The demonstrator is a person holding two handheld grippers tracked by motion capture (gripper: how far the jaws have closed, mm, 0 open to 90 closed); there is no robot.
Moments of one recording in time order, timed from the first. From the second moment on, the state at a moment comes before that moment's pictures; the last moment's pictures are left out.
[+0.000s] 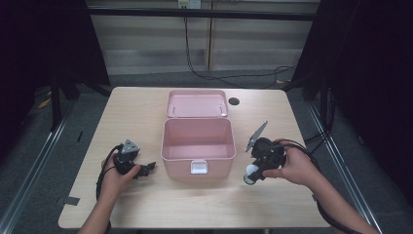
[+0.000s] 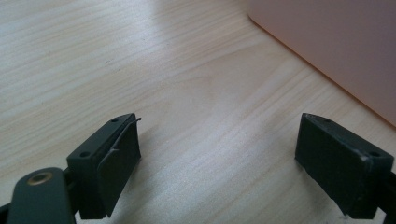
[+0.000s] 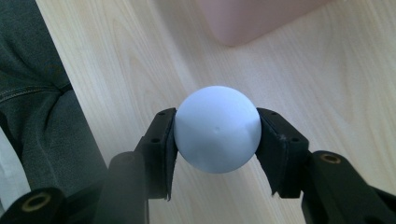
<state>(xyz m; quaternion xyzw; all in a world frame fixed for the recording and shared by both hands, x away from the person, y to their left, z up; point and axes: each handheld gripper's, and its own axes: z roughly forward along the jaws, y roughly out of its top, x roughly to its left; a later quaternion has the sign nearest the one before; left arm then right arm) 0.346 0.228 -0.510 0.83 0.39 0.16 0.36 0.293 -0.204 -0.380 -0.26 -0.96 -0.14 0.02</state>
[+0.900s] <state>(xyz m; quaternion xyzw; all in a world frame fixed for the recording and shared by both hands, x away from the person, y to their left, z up) 0.346 0.228 -0.510 0.83 0.39 0.16 0.36 0.314 -0.195 -0.339 -0.26 -0.96 -0.12 0.01</state>
